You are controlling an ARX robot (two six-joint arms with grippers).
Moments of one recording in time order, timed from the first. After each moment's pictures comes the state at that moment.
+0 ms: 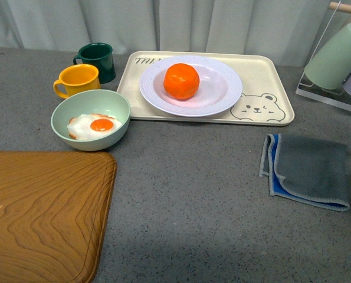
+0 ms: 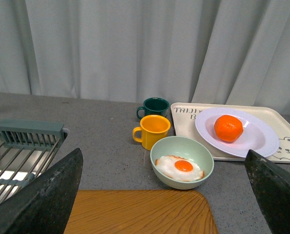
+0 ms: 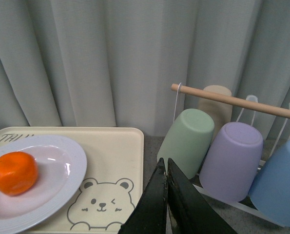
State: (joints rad) left arm 0.00 0.00 0.02 0.00 0.00 0.00; right arm 0.09 1.72 0.42 1.28 0.08 0.00
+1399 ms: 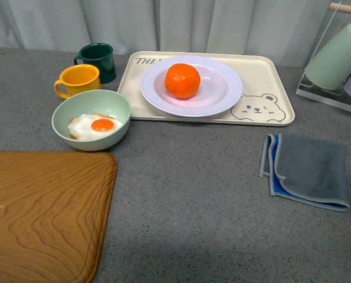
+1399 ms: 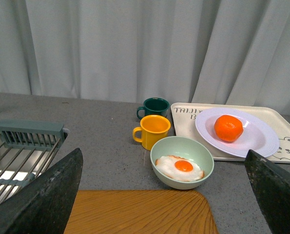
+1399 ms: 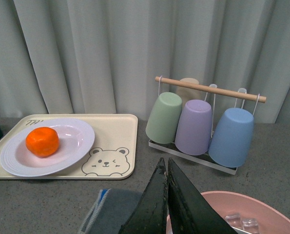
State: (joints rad) left arm 0.00 0.00 0.02 0.00 0.00 0.00; right arm 0.00 0.59 0.01 0.57 0.00 0.00
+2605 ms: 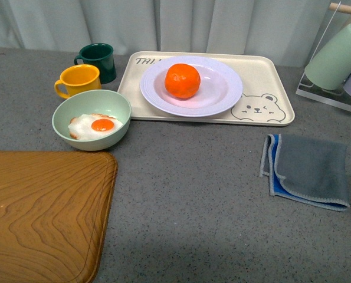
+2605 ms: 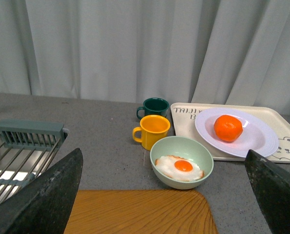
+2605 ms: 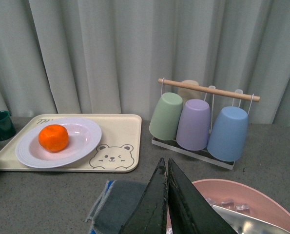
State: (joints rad) left arm 0.00 0.00 0.02 0.00 0.00 0.00; right arm 0.00 0.01 0.01 0.00 0.00 0.00
